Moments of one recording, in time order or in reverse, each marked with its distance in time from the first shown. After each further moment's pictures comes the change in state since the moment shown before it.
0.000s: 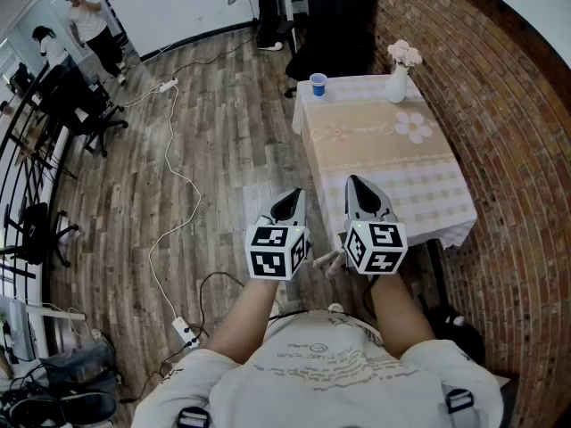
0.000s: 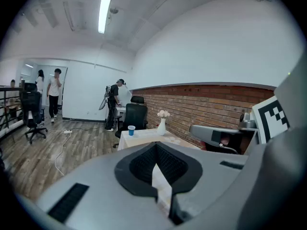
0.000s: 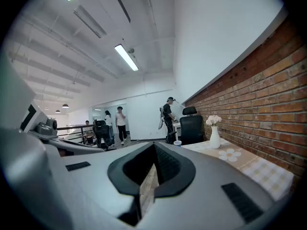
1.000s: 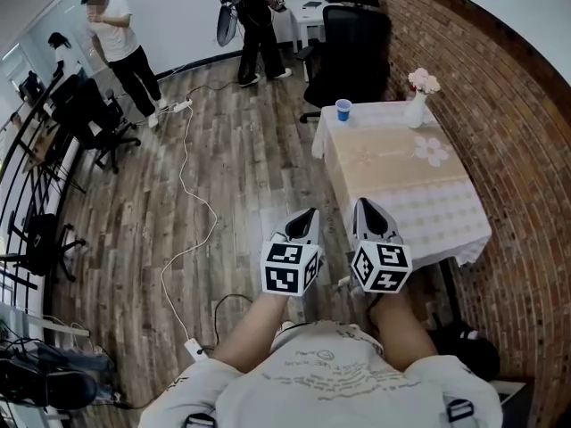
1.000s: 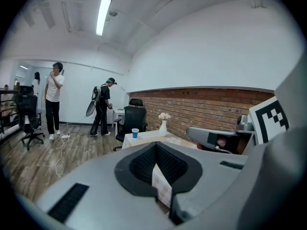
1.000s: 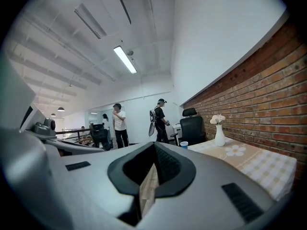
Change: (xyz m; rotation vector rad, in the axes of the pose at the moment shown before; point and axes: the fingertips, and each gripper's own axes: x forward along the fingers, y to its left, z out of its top) left arm -0.048 0.064 0.005 0.036 -0.019 -0.057; right arm 0.014 0.085 -0.006 0.035 -0.032 -0.050
